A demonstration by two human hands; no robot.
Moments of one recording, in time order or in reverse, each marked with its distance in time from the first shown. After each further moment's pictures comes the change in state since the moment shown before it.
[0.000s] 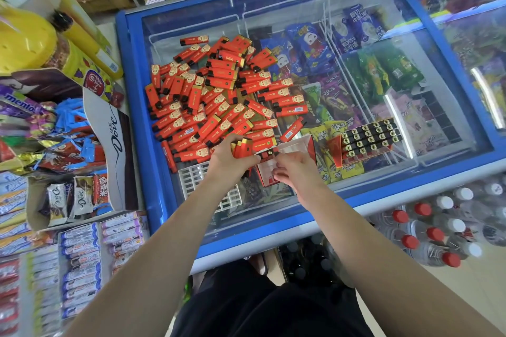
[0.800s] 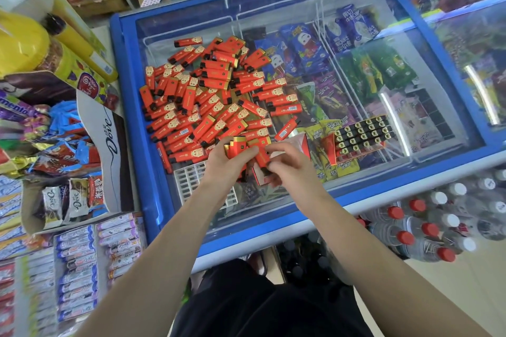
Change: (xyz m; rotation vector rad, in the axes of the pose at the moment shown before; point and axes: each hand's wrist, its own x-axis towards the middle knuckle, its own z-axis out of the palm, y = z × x) left_hand -0.017 0.004 0.009 -0.368 -0.008 -0.018; right_hand -0.043 -0.010 -0.007 -0.141 -0.155 -0.264
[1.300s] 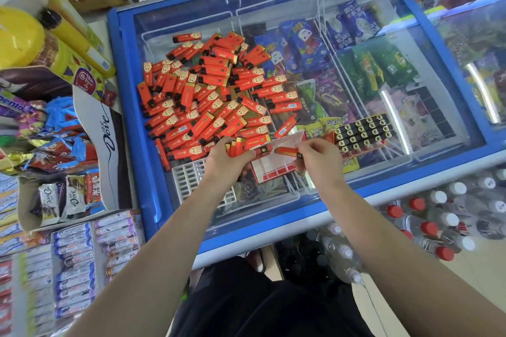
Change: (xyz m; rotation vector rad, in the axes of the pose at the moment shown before) left_hand 0.022 -0.016 -0.003 0.248 0.048 -0.016; right_hand 0.029 0.007 -0.038 -0.194 0.367 0.038
